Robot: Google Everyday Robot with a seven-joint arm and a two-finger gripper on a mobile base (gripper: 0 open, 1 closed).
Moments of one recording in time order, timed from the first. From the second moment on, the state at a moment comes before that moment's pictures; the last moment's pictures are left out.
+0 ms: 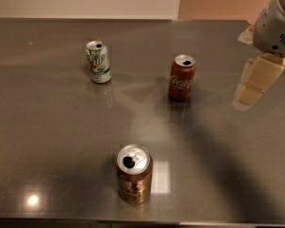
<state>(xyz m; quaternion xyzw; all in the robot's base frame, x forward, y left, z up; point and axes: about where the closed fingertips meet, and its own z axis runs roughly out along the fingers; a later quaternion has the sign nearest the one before) 0.483 -0.207 0.971 -0.59 0.79 -0.01 0.18</state>
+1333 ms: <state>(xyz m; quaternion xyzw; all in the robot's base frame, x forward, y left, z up) 0.590 -0.158 0.934 -0.57 0.78 0.09 0.23</state>
